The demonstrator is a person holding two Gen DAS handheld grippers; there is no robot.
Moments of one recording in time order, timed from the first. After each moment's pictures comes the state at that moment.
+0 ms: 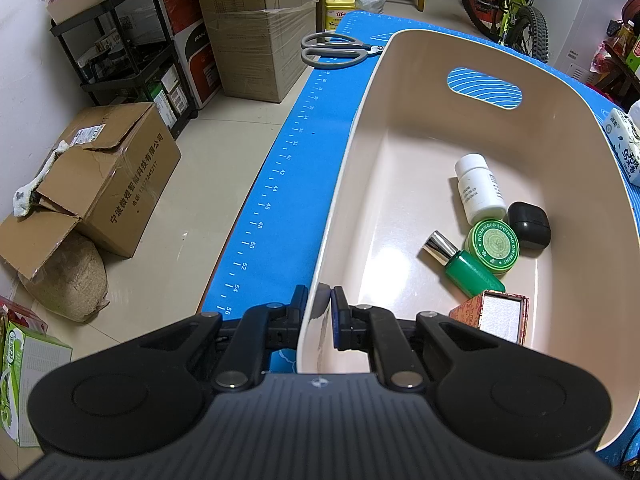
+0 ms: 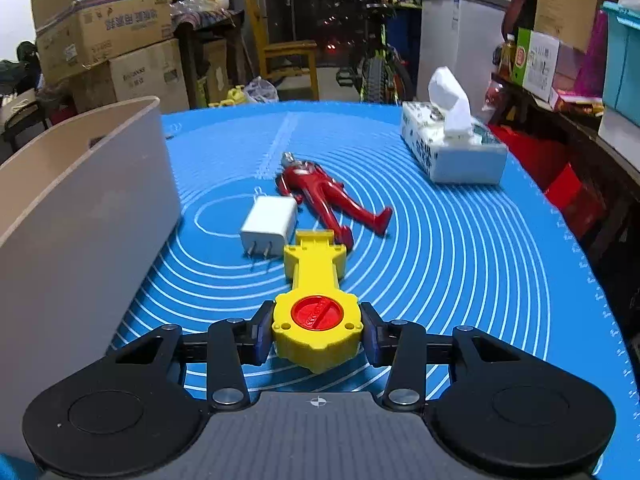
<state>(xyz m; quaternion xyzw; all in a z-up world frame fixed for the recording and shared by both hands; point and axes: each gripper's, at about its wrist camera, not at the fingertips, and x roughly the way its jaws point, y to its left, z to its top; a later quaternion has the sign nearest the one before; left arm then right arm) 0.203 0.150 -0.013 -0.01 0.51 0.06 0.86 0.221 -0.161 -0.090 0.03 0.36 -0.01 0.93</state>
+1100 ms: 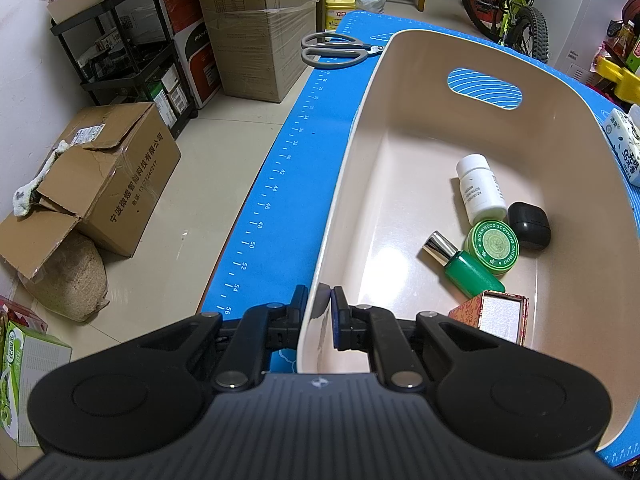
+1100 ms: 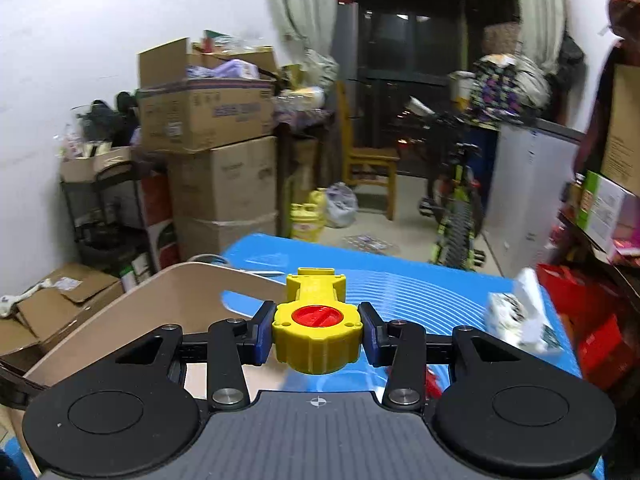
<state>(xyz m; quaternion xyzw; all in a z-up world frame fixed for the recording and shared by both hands) 0.203 0.151 -0.012 -0.01 0.51 0.06 0.86 0.234 -0.075 0.040 -0.03 0.22 0.11 0.97</state>
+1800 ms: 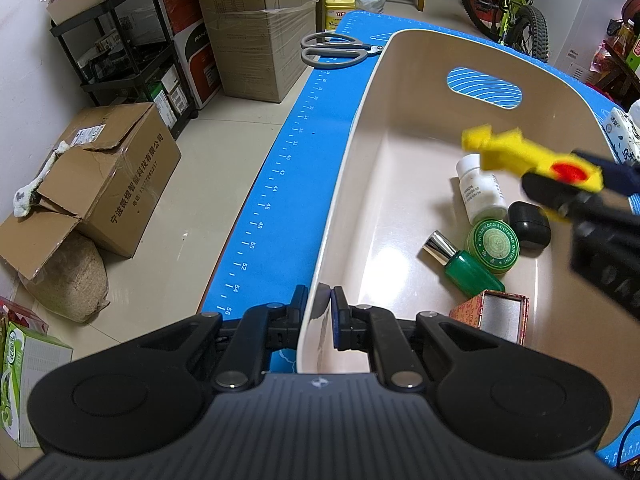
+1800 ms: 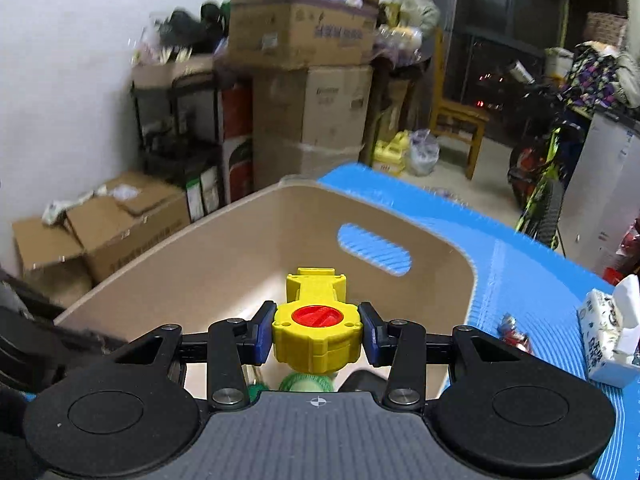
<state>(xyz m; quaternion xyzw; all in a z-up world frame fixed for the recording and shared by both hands) 0.203 0.152 -0.011 -0.01 0.51 0.06 0.86 0.260 0.018 -0.002 -0.11 0.33 0.20 0.92</state>
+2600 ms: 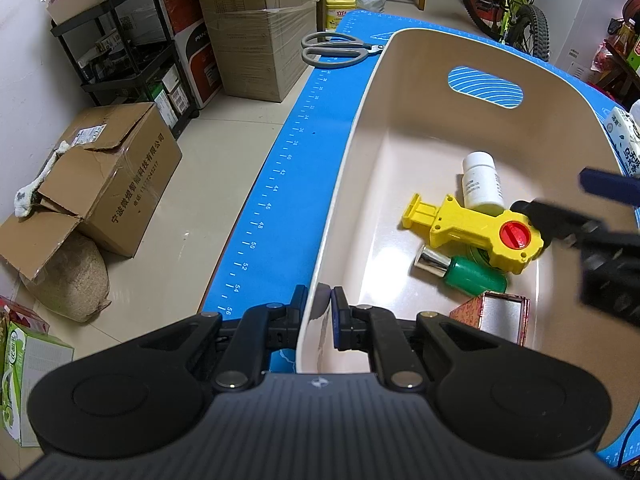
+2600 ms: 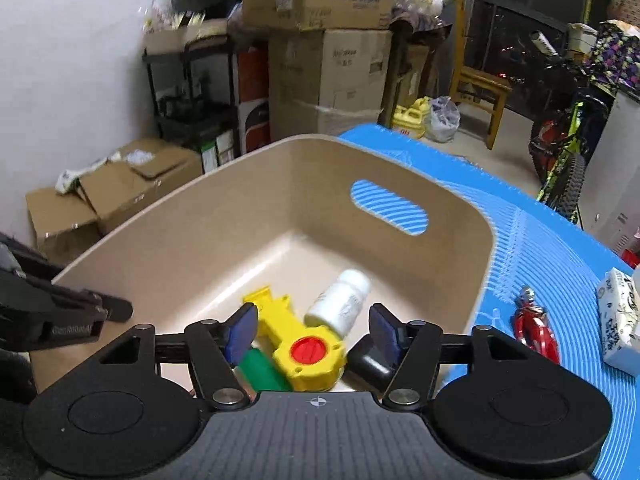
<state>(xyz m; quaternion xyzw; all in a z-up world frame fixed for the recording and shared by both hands) 0.204 0.151 -0.012 0.00 0.51 0.06 0.86 0.263 -0.003 -0.002 -0.10 0.36 0.22 0.90</state>
